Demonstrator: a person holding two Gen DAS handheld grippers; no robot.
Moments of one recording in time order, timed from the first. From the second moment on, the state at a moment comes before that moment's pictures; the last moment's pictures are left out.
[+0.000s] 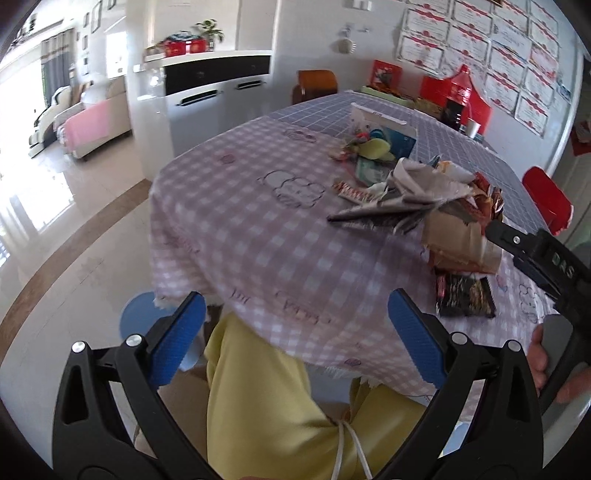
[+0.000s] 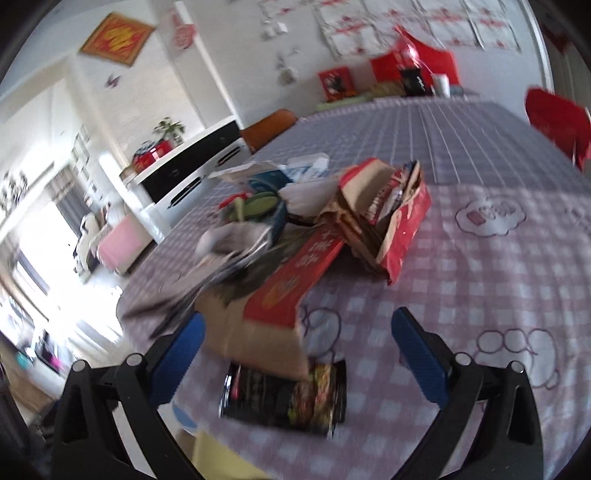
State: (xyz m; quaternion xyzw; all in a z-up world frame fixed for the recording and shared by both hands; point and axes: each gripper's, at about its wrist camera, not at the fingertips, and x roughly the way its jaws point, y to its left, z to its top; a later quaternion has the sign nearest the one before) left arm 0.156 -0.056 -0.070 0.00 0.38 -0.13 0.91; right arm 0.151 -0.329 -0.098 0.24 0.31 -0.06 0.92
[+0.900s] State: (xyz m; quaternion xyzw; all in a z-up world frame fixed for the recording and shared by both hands) left arm 0.211 -0.134 -0.073 0.07 0.39 -0.26 0.88; right arm 0.171 -0.364 -0.024 0.28 0.20 -0.05 0.94
